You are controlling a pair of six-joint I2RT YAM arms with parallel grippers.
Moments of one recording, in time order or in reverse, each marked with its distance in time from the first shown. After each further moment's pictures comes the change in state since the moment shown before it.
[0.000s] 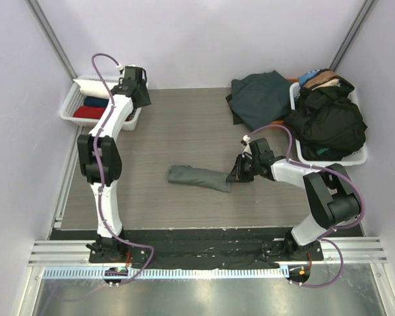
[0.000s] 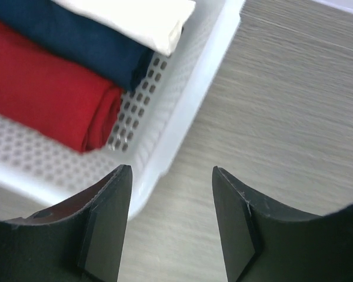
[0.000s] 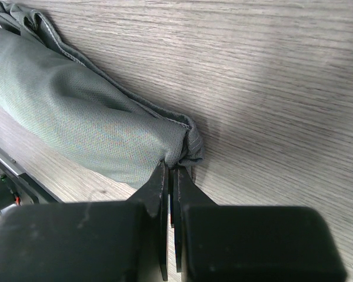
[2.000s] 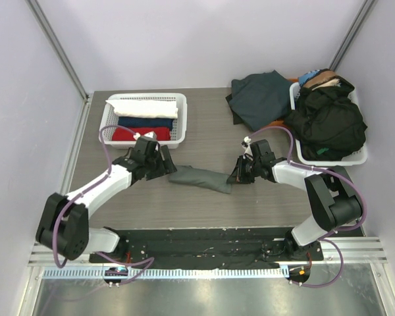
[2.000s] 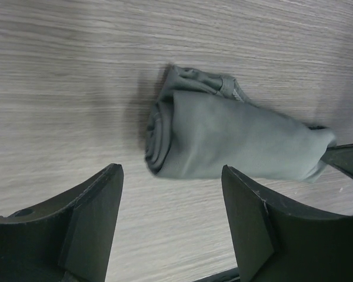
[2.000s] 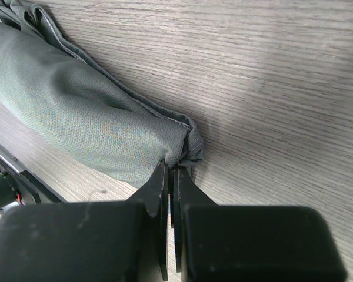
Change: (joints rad) left arm -0.283 -0.775 -1.129 0.227 0.327 -0.323; right arm -0.001 -0.023 -0.025 0.002 -0.004 0.008
